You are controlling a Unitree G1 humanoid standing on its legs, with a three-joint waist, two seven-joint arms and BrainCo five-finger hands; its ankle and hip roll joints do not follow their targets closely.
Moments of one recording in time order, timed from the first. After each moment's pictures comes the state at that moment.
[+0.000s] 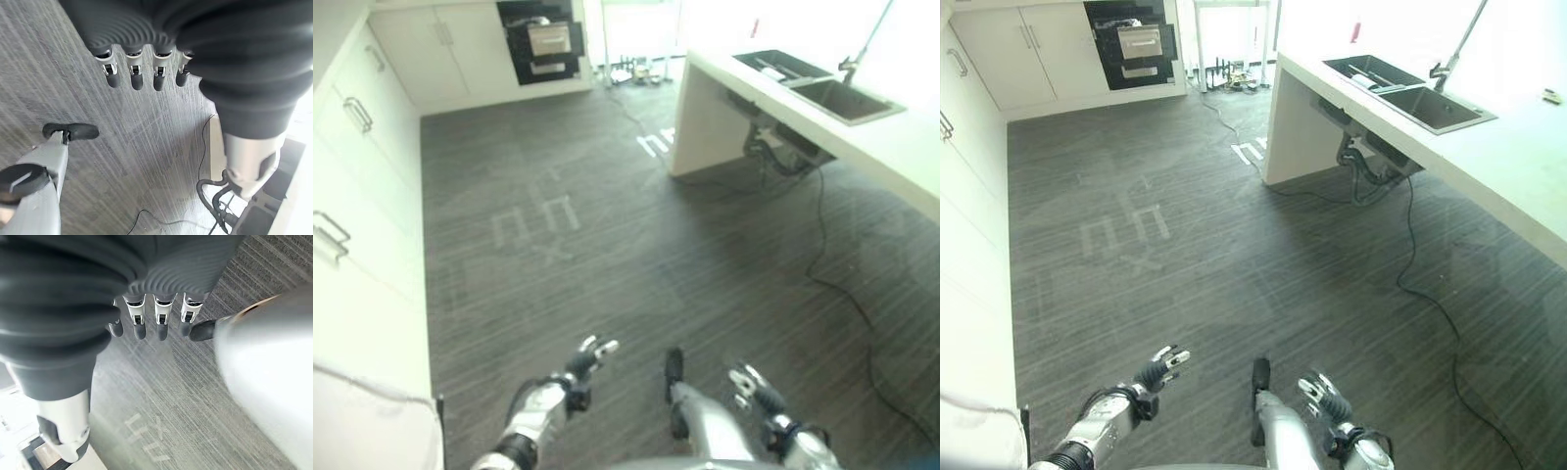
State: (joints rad) left arm -0.07 0.28 -0.40 0.79 -0.57 -0.06 -0.13; right arm 0.09 -0.28 0.32 0.78 0.79 -0.16 0.25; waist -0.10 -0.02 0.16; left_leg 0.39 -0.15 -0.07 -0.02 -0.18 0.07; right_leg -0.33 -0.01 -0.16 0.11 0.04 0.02
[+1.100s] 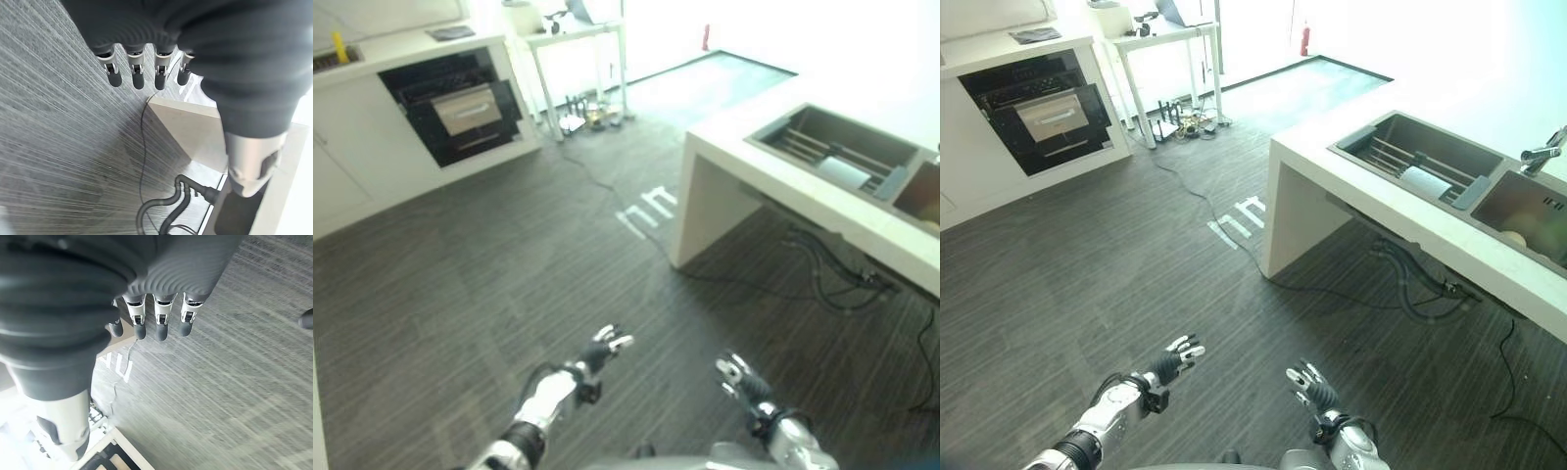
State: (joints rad) left arm -0.09 0.32 -0.47 0.76 -0.57 -0.07 -0.17; right arm 0.02 -0.25 0.34 0.79 0.77 -0.17 0.22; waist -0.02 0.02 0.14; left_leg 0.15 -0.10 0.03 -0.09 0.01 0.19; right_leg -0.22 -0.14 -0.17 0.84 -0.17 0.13
